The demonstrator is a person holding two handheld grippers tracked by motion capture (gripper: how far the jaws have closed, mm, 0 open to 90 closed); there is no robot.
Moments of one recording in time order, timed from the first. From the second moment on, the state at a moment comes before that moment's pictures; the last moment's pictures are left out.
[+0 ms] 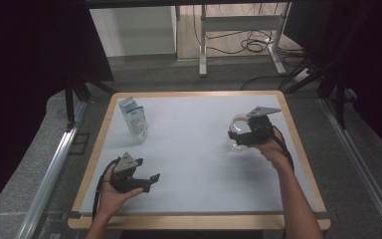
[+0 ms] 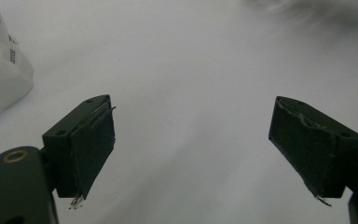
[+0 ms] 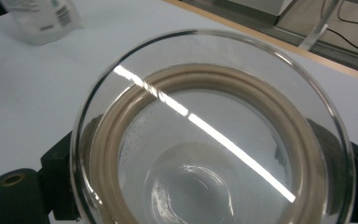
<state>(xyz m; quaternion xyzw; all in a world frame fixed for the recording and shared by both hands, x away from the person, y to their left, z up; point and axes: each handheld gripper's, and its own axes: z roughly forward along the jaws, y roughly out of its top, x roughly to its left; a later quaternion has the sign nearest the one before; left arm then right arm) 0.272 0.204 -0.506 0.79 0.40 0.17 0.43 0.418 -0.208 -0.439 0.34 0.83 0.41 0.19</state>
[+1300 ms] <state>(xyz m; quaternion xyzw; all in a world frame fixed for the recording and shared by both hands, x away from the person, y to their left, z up) 0.274 0.202 -0.511 0.79 0.40 0.17 0.43 0.398 -0.224 -0.476 0.26 0.88 0.39 0.12</state>
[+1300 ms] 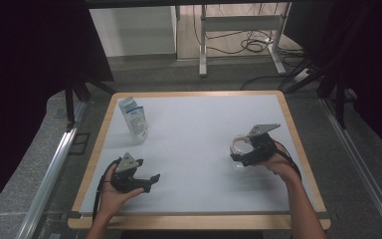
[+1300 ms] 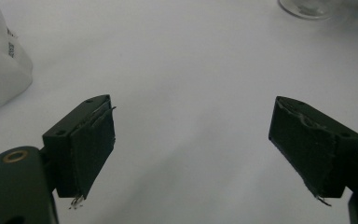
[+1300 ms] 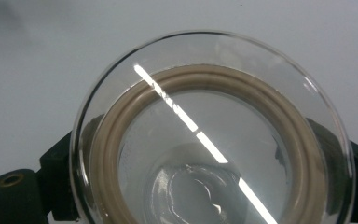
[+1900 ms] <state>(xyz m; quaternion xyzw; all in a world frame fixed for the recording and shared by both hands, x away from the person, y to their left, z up) 0.273 0.202 -0.512 0.79 0.40 0.17 0.43 0.359 -0.244 -0.424 0.33 0.78 0.48 0.20</state>
